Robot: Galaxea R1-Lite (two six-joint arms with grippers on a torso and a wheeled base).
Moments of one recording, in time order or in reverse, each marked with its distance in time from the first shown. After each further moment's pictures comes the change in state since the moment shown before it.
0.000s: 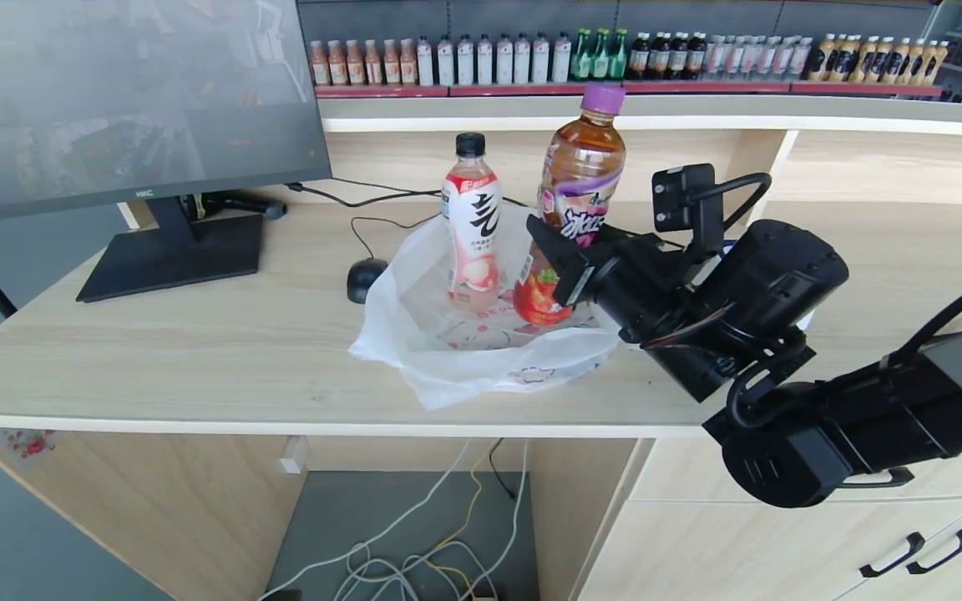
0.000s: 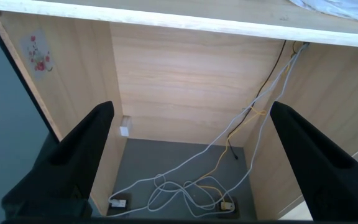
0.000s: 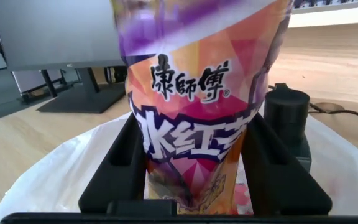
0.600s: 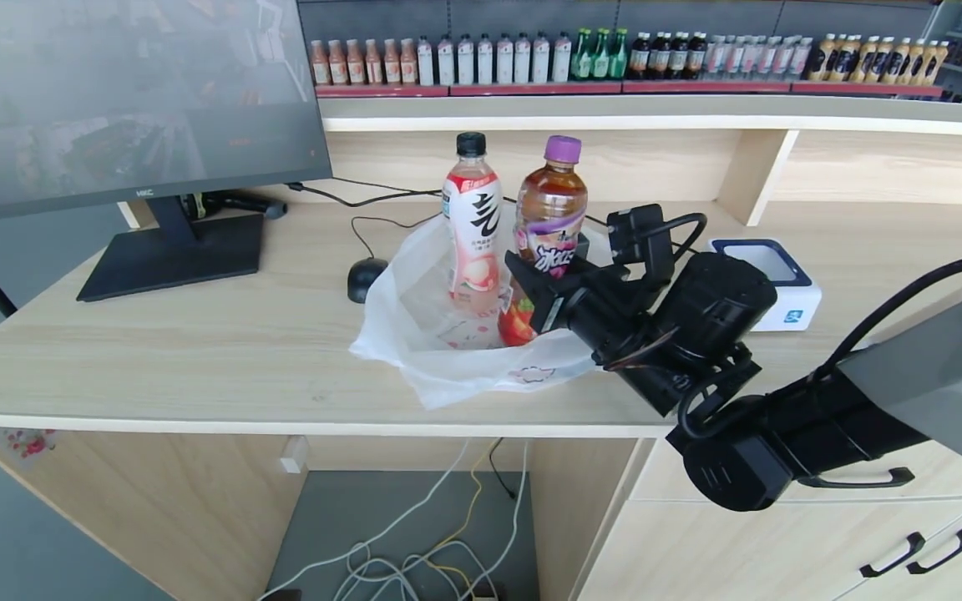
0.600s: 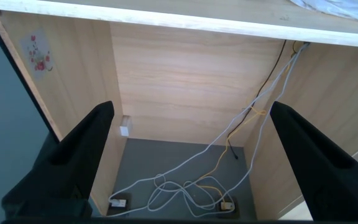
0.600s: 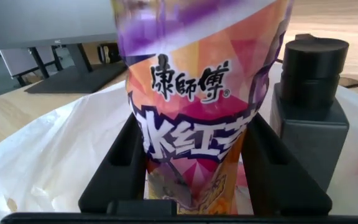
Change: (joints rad) left arm 0.000 0.000 0.000 0.000 0.000 0.000; right arm 0.003 0.100 -0.031 0.000 0.003 0.004
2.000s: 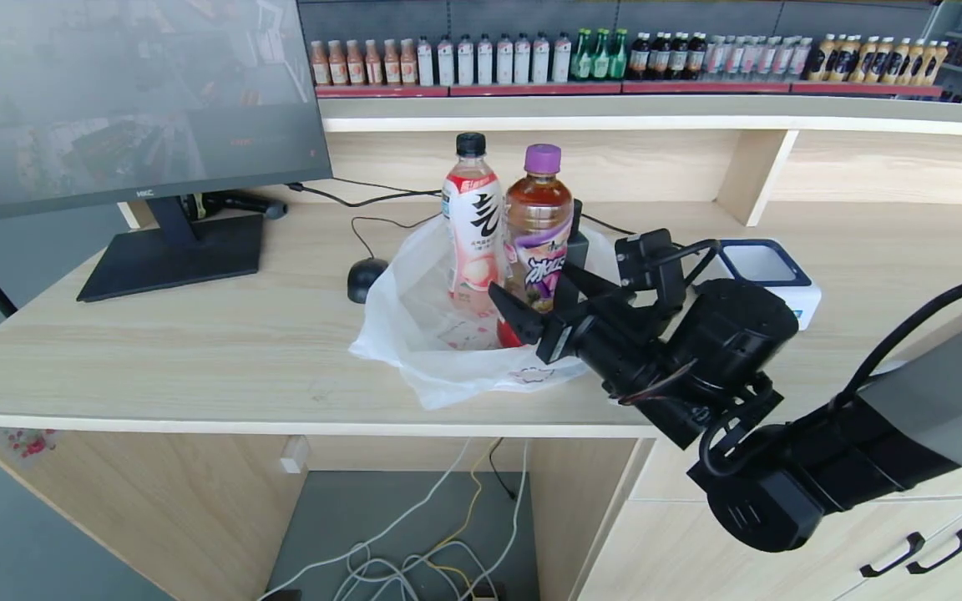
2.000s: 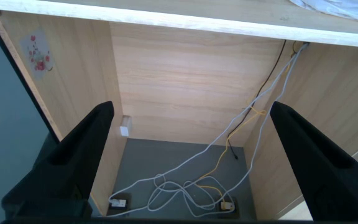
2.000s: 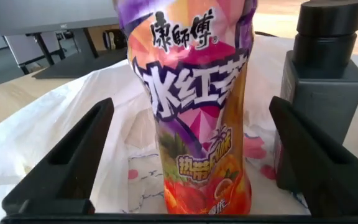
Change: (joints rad) left arm -0.001 0.000 0.000 0.000 0.000 0.000; right arm 0.021 -0.045 0.151 -0.057 0.014 0.008
